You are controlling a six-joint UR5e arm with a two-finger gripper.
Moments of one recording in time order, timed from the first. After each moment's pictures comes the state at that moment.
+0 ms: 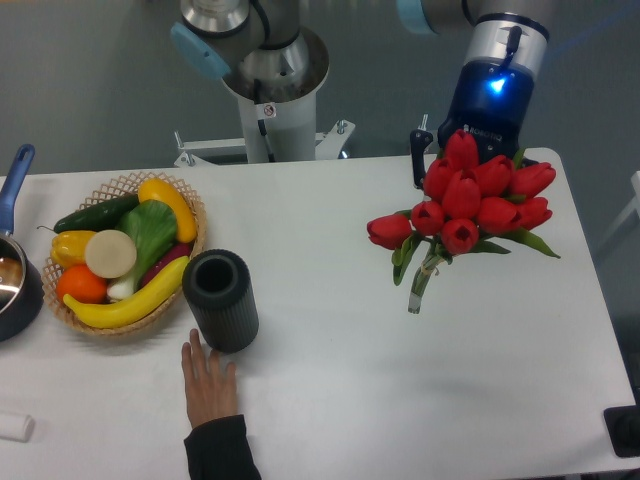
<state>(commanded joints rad) 2.87 -1.69 -1.71 -0.69 0.59 0.84</state>
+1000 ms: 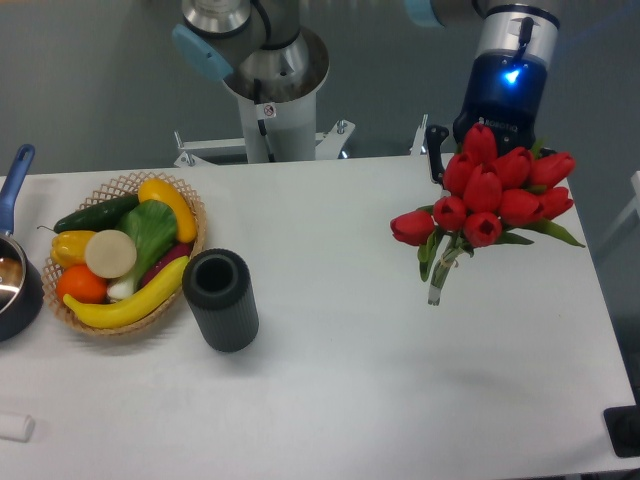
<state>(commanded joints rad) 2.89 -1.66 -1.75 -0.69 0.75 0.92</state>
